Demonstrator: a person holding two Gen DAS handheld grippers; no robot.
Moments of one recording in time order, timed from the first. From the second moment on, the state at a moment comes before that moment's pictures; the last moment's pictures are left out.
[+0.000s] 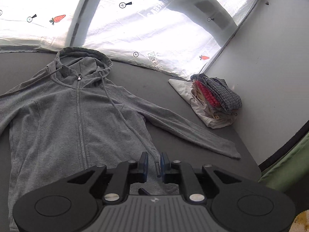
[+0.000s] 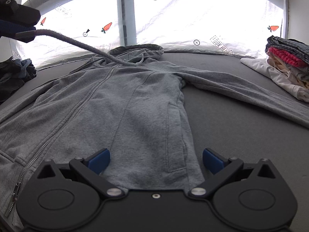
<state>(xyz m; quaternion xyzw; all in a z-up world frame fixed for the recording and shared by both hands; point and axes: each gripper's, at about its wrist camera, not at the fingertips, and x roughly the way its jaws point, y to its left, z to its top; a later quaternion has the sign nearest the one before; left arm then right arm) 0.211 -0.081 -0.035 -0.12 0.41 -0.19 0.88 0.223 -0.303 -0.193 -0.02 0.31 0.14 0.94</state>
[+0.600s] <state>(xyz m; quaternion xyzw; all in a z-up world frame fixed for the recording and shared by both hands) 0.215 0.043 -0.051 -0.14 0.42 0.04 0.90 0.234 -0.298 -0.184 -0.03 0.35 0.14 0.93</state>
